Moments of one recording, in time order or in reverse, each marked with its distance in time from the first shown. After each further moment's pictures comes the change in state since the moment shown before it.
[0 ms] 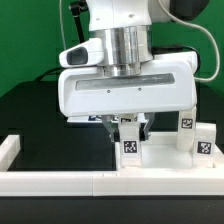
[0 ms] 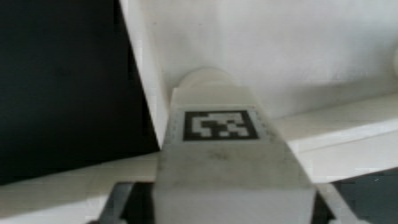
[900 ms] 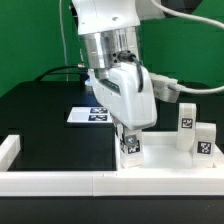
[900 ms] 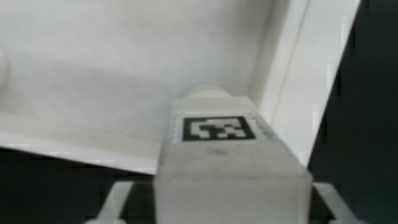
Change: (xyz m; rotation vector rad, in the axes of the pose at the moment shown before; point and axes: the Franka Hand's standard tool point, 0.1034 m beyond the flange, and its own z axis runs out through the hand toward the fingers) arm -0.003 0.008 0.001 0.013 -0.067 1.137
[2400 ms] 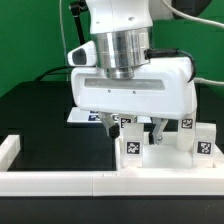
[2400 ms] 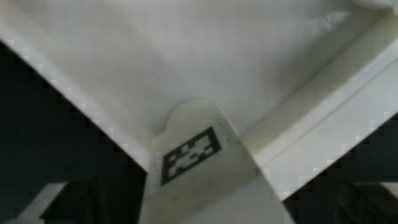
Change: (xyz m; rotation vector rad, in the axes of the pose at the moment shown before) arm -0.013 -0.002 0.001 -0.033 0.013 -0.802
